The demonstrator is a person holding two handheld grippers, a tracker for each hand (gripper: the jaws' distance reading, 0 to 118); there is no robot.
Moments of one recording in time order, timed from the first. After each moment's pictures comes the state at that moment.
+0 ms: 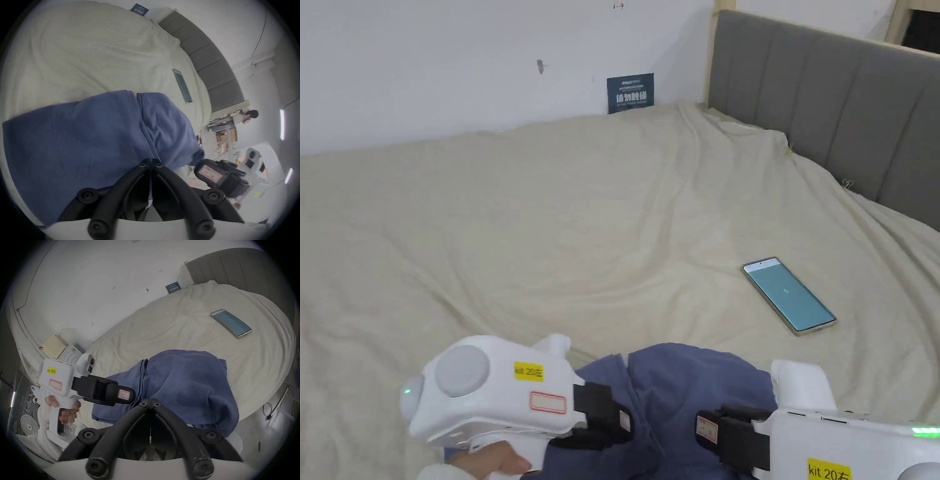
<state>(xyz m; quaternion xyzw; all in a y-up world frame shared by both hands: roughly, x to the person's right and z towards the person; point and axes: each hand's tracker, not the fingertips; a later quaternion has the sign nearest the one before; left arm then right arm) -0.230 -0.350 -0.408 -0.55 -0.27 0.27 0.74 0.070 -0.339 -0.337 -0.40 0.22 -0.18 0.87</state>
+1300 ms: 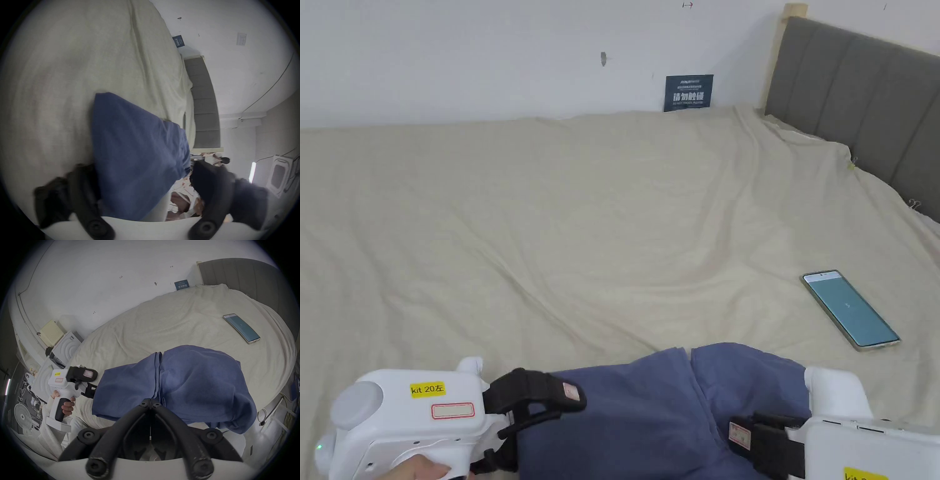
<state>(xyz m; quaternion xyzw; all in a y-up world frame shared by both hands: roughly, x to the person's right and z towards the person) -0.386 -0.405 -0.372 -0.50 -0.20 0.46 0.71 0.020 -0.333 -0.336 -0.42 0.23 -0.12 0.87</state>
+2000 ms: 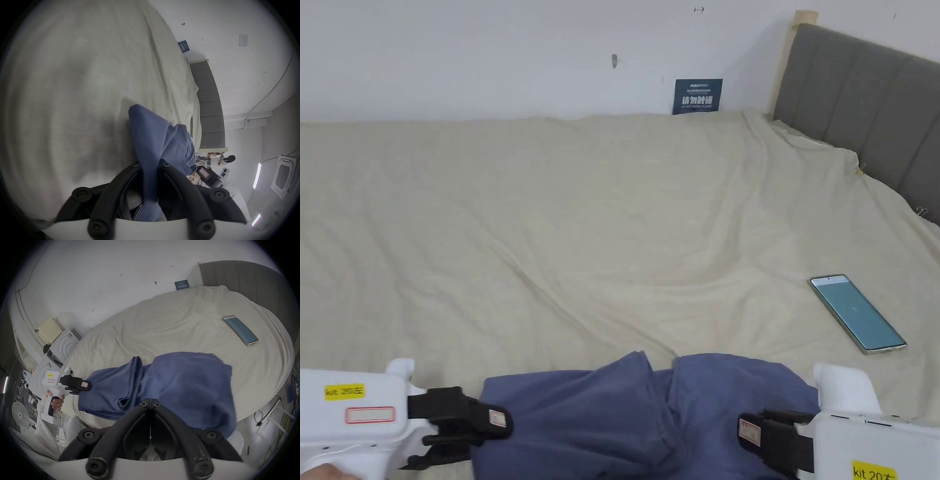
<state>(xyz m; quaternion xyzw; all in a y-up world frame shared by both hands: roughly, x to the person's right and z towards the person) -0.461 -0.383 -0.325 -0.49 -0.17 0.46 0.72 0.015 -0.328 -0.332 -0.43 0.22 -0.11 0.87</state>
